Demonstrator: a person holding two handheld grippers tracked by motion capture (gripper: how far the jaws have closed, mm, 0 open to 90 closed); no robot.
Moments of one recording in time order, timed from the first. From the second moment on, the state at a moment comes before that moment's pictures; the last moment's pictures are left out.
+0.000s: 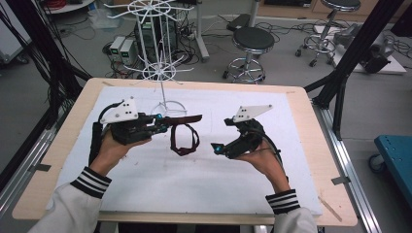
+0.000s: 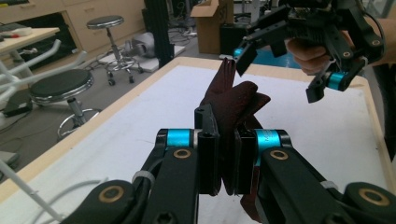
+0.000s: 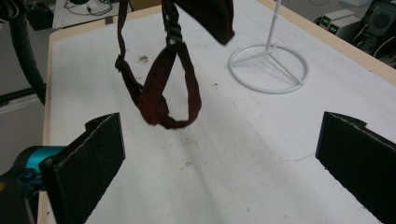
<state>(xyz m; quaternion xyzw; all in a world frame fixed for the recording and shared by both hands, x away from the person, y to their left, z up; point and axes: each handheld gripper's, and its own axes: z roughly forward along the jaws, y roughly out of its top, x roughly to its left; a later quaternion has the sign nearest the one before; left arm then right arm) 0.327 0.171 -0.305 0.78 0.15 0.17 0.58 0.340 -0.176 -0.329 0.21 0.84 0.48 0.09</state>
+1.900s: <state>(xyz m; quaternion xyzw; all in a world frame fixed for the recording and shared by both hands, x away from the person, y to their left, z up) 0.359 0.231 -0.263 0.72 0.24 0.29 0.58 0.286 -0.256 -0.393 0.31 0.75 0.56 0.19</state>
